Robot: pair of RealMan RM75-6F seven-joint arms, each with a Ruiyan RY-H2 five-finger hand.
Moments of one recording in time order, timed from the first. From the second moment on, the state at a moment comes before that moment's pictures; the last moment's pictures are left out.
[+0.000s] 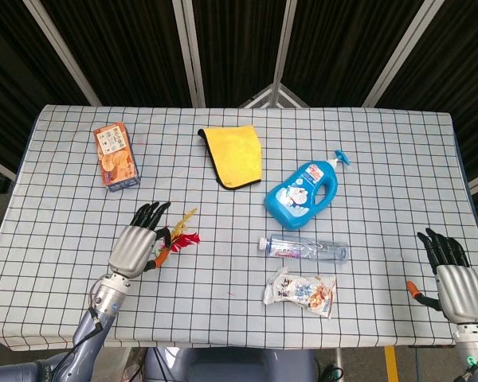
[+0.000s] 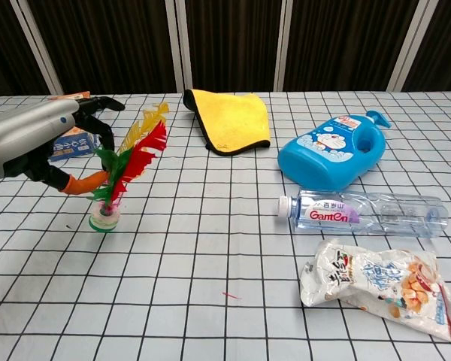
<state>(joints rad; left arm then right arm) -0.47 -1.57 -0.14 -1.74 1.30 1.24 0.48 0.08 -1.10 0.05 -1.65 -1.47 1.42 0.03</state>
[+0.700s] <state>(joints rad) -0.47 -1.58 -0.15 -1.66 1.25 1.24 0.43 0.09 -1.10 0.05 -1.64 -1.47 1.41 0.04</state>
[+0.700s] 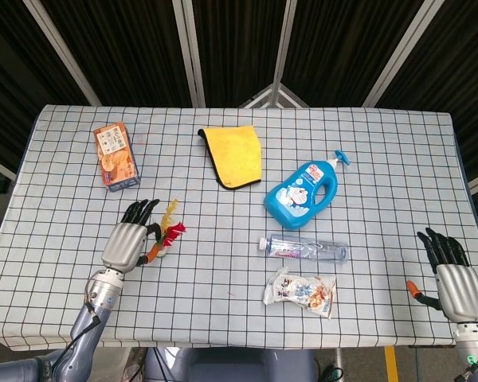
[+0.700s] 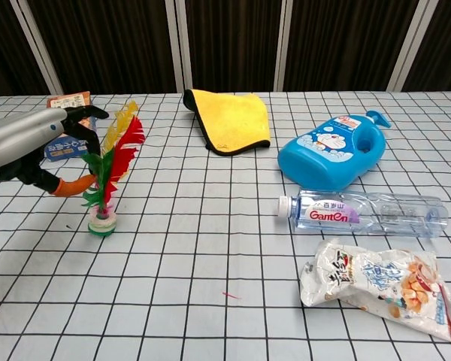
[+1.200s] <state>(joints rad) -0.44 -1.51 -0.10 -1.67 1.30 1.25 0.35 0.09 -1.10 0.05 -1.64 -1.47 1.42 0.03</state>
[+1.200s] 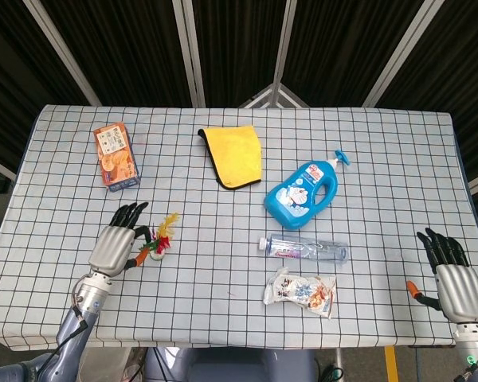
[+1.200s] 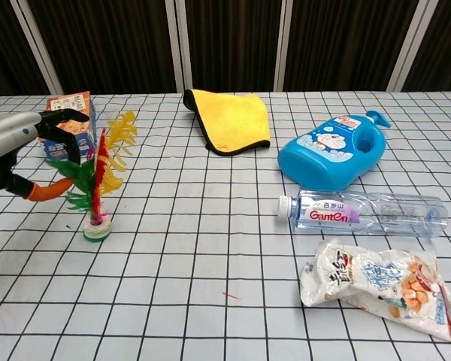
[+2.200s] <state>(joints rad) -0.12 -1.13 0.06 -1.68 1.50 1.58 0.09 0.09 -1.10 0.04 -1.65 -1.46 1.40 0.00</state>
